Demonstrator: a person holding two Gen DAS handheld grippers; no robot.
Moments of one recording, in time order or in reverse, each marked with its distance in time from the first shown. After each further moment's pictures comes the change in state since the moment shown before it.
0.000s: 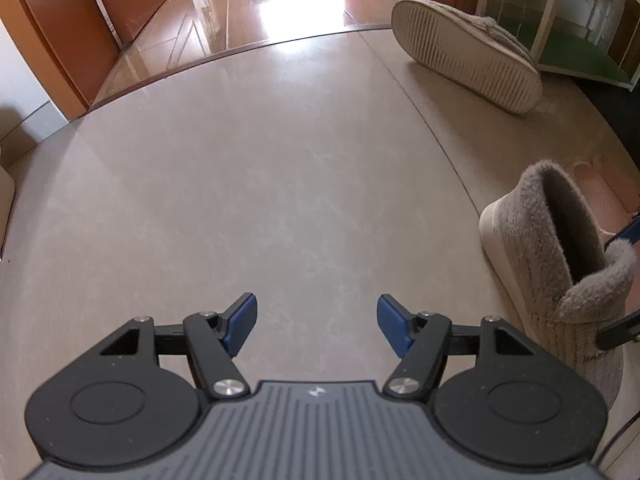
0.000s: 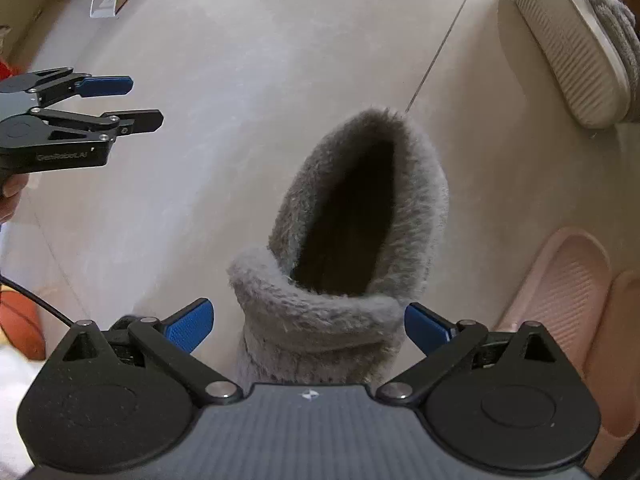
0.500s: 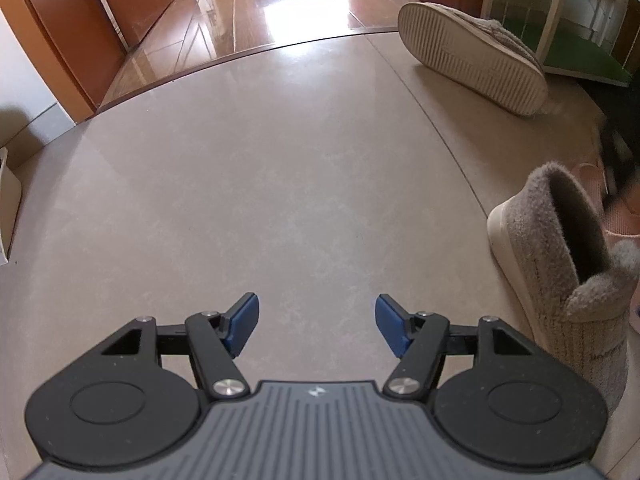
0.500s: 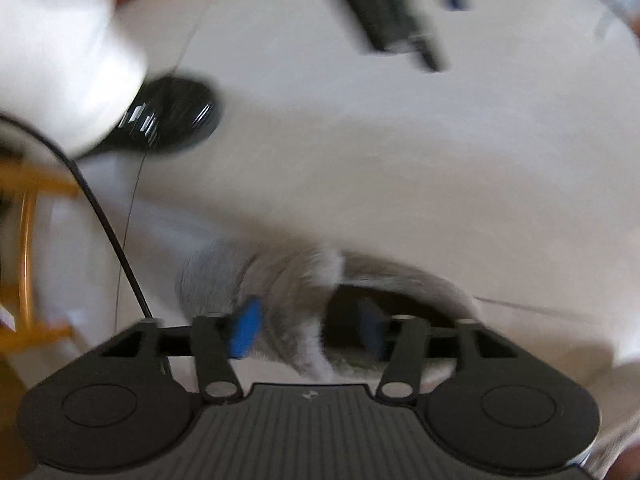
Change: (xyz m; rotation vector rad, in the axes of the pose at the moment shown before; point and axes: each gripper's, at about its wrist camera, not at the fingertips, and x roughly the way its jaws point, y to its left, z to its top) left arm -0.006 0.007 -0.002 -0.007 -0.014 0.016; right arm -0.001 0.091 0.030 -1.153 0.321 -0.020
